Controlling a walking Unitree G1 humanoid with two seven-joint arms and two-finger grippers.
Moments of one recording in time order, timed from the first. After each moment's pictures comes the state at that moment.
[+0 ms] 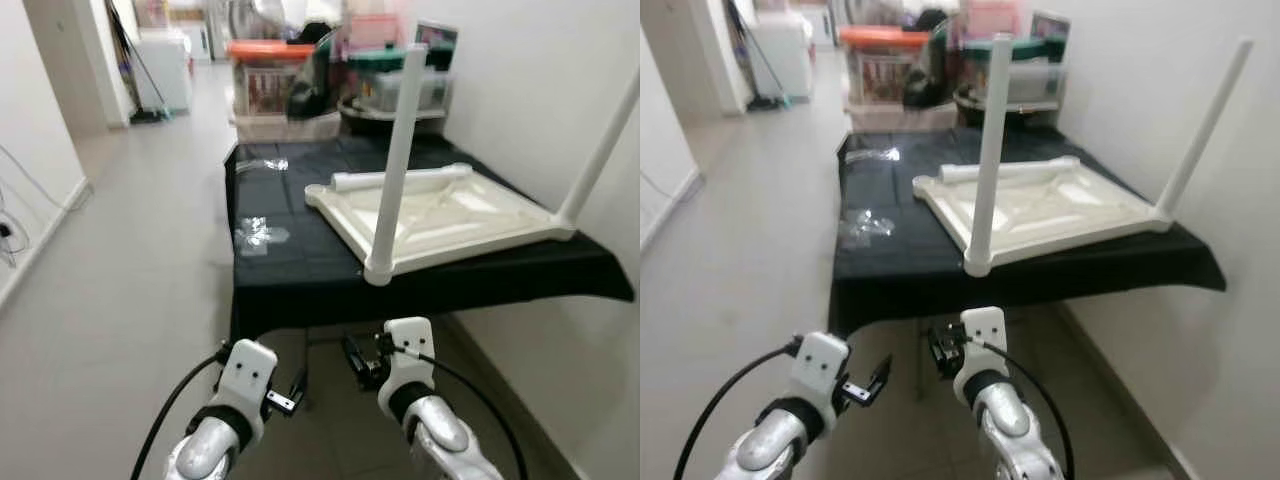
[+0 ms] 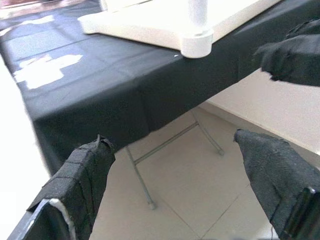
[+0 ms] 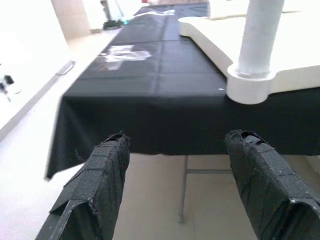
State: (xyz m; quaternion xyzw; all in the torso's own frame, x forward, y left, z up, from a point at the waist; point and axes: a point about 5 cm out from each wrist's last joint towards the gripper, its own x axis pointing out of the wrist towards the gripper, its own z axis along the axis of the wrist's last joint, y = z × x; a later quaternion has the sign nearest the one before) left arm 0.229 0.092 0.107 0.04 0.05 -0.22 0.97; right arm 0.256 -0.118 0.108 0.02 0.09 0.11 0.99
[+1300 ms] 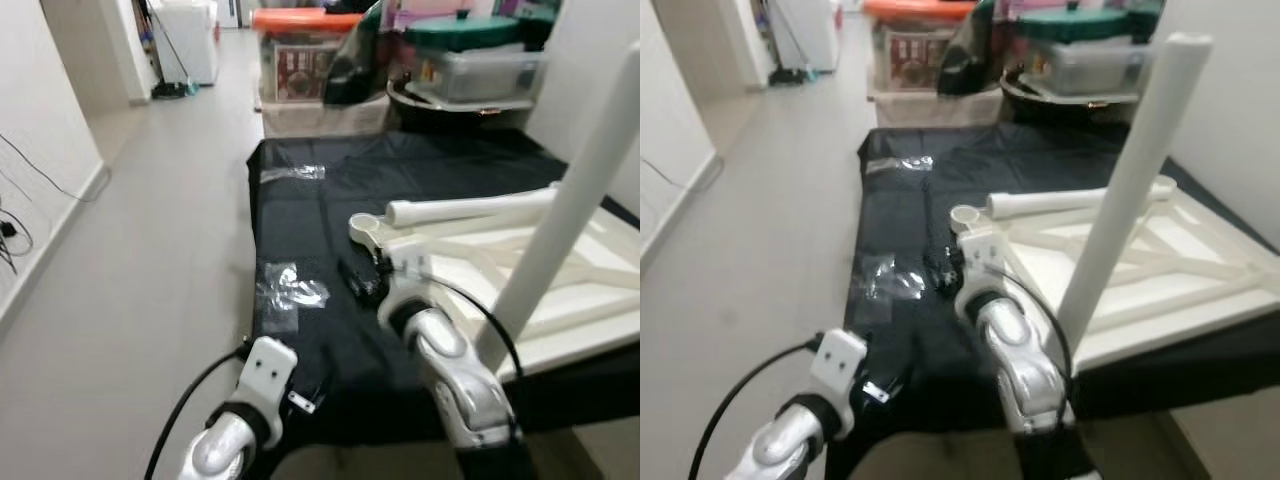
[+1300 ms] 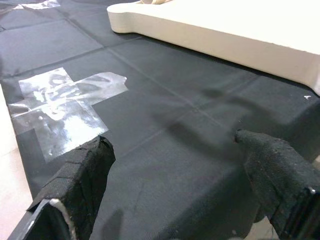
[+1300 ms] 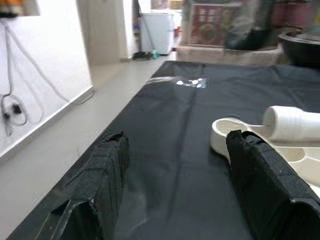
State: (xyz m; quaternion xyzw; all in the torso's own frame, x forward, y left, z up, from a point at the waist) left arm 0.227 0.085 0.109 0.02 0.05 -0.23 0.97; right arm 0.328 -0.110 0.177 -0.02 -0.01 0.14 0.99
